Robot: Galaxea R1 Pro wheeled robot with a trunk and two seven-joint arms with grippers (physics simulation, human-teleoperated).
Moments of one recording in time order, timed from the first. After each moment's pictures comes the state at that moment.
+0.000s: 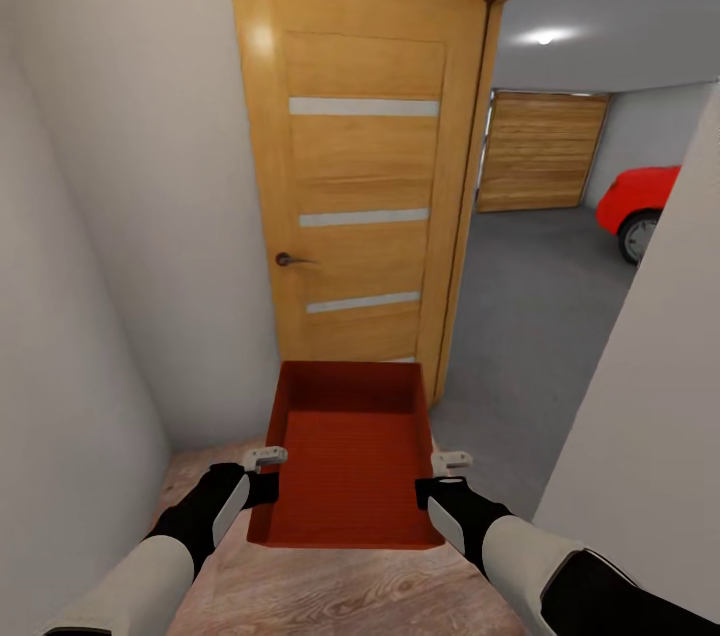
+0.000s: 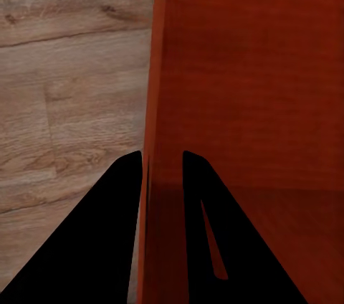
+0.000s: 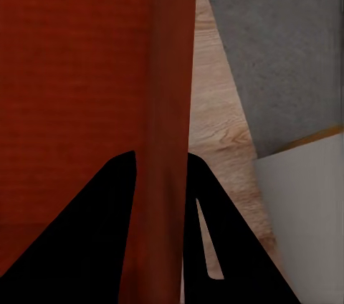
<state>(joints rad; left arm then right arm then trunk) -0.67 -0.03 -0.03 -0.50 0.15 0.54 0.05 -0.82 0.14 0.63 -0.10 -0.58 0.15 -0.28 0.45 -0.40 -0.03</state>
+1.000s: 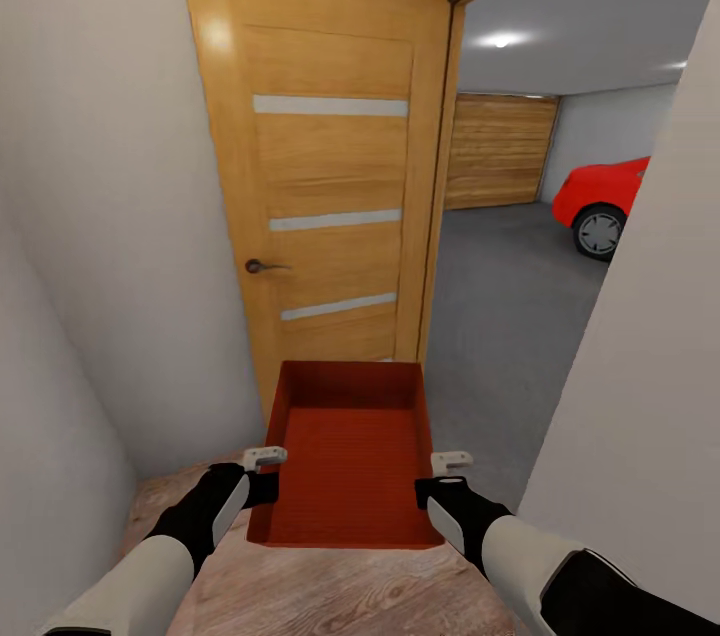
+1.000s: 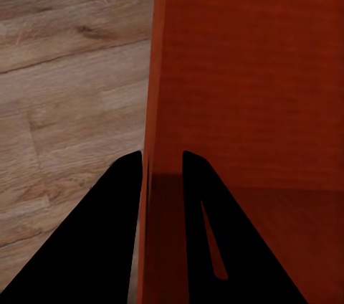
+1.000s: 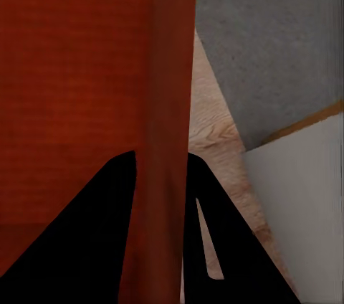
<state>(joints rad) -0.67 -0.03 -0.03 -0.50 0.15 0.54 0.05 -0.82 0.14 0.63 -0.10 -0.58 0.15 -0.28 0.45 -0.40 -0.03</state>
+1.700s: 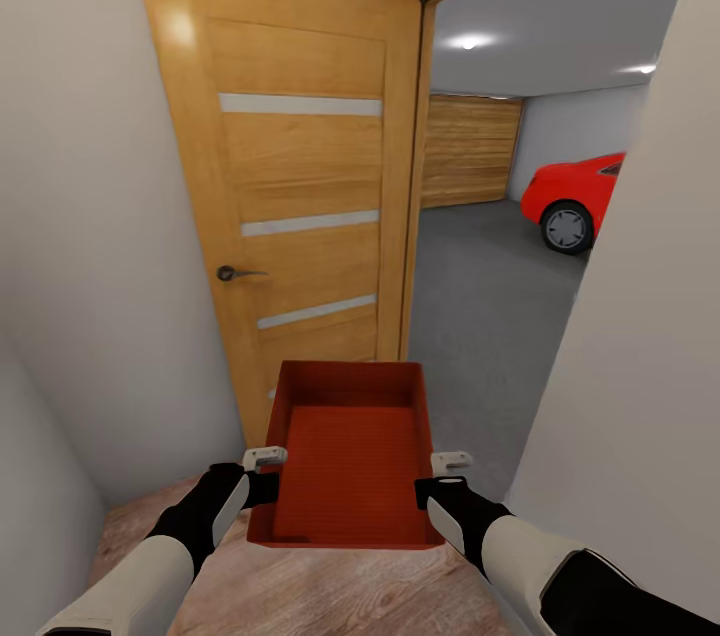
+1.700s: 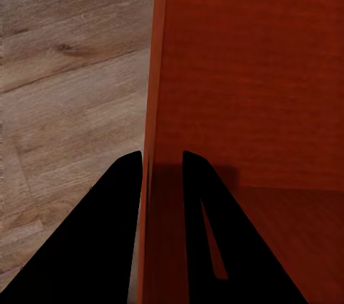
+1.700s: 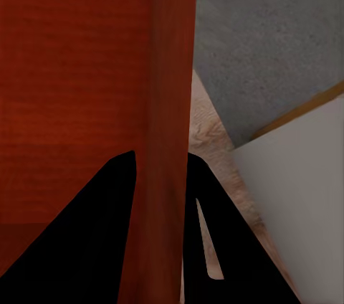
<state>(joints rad) -0.67 -0.03 -0.03 -0.50 0.15 0.54 0.05 -0.82 0.14 0.63 -0.10 -0.58 0.15 -0.28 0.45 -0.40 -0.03</state>
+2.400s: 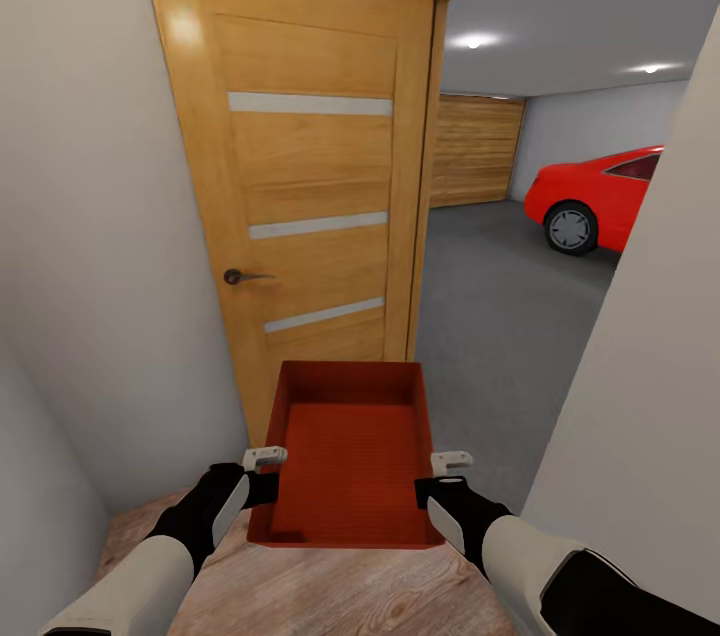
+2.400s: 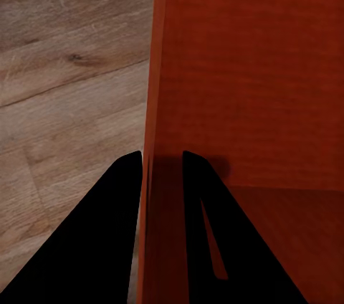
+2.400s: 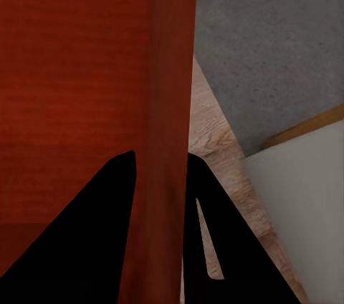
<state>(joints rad) -0.67 -0.03 -0.03 -0.50 0.15 0.54 0.05 -0.82 0.14 0.63 -0.10 -0.58 0.15 -0.28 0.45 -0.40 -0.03</state>
